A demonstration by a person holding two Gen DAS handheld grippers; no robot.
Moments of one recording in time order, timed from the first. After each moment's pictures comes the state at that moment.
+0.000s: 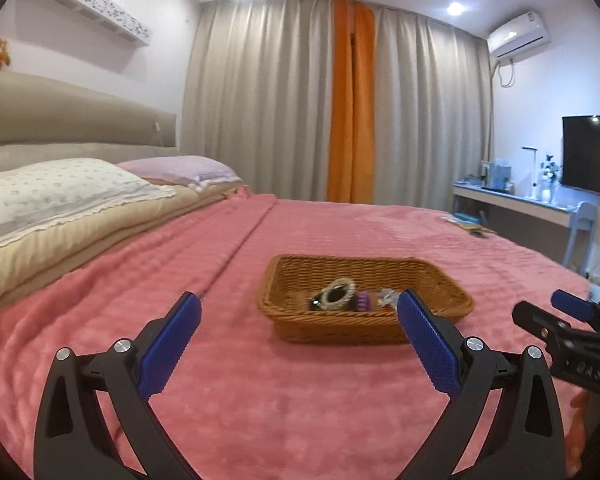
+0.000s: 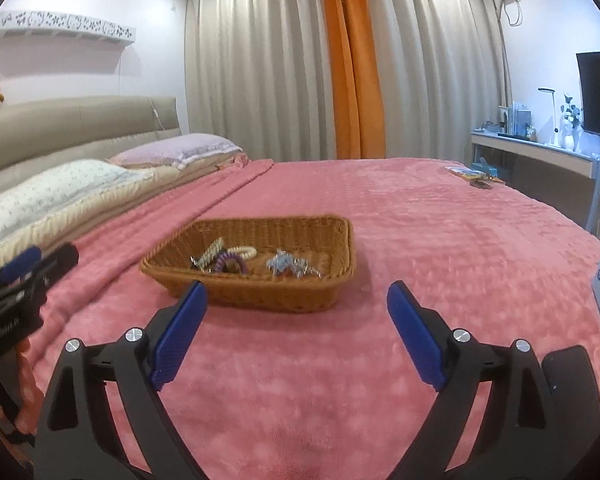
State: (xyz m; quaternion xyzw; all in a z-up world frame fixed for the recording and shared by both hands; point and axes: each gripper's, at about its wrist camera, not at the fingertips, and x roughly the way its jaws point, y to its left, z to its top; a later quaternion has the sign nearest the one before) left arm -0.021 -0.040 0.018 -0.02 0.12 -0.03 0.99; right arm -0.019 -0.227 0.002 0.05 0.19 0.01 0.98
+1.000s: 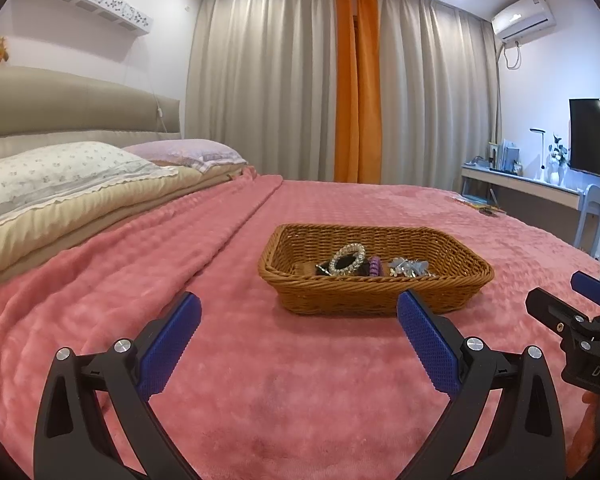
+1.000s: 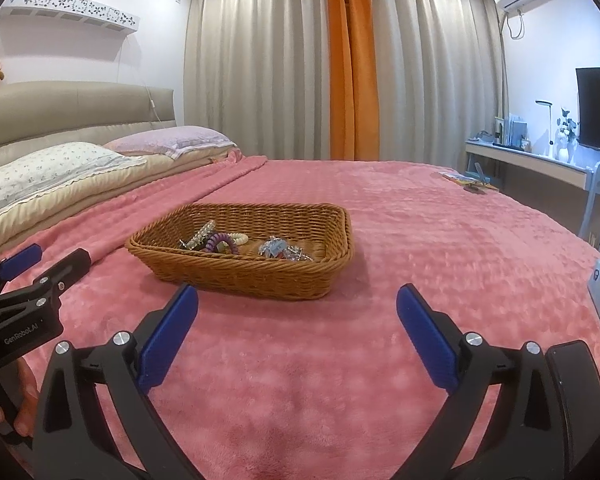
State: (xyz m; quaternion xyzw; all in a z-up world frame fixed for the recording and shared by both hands) left arm -0.011 -0.044 -0.008 0.00 0.15 -0.02 0.99; right arm -0.019 -0.221 -0.015 0.04 0.19 0.00 0.98
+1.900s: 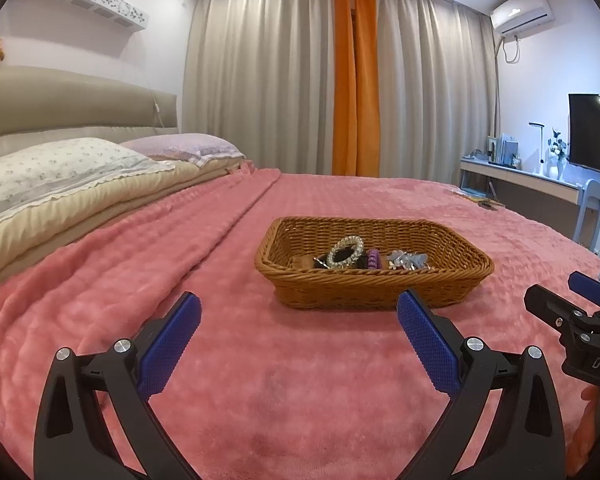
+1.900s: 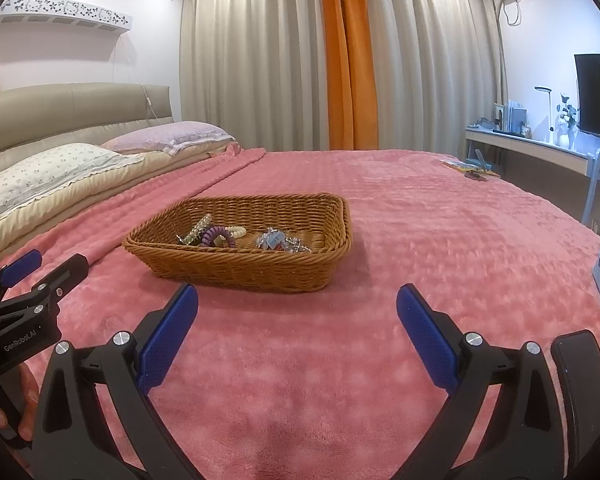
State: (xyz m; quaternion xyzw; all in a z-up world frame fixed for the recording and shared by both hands) left arm -0.008 -0.047 -0.011 0.00 0.16 -0.02 0.99; right arm -0.014 -0.225 -0.019 0.05 0.21 0.00 0.98
